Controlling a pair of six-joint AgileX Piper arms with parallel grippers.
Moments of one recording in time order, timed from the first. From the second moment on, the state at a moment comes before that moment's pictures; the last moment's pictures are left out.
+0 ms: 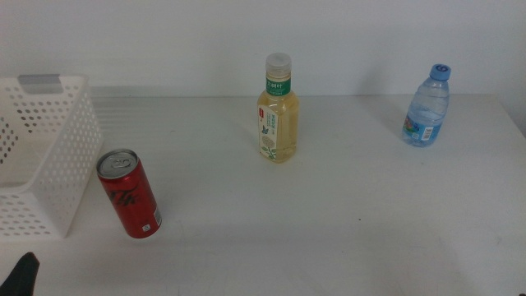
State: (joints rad) left arm -0.02 -0.01 0.03 0.00 0.13 0.01; right arm 0.10 -0.01 0.01 -0.05 0.41 0.00
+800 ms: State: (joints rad) left arm -0.15 0.61 -0.30 -0.03 -0.04 0.00; right arm 0.10 -0.01 0.01 -0.05 0.41 0.00
